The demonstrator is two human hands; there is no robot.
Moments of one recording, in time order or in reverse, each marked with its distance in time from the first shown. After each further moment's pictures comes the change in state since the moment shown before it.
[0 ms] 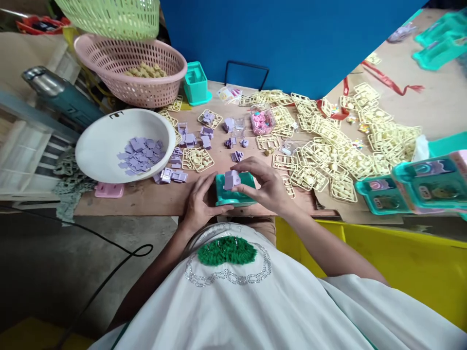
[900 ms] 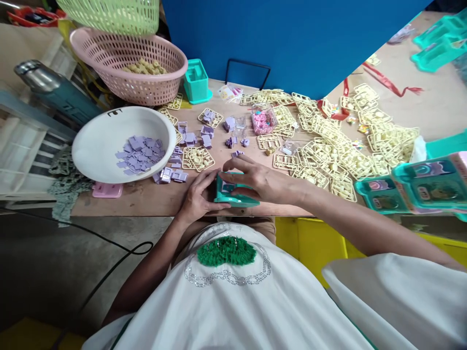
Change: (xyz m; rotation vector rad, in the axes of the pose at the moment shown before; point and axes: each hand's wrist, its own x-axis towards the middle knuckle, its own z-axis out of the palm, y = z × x) left_hand 0.025 -0.008 -0.016 0.004 -0.126 0.167; right_hand 0.037 -0.005 -0.021 -0.436 -0.585 -0.525
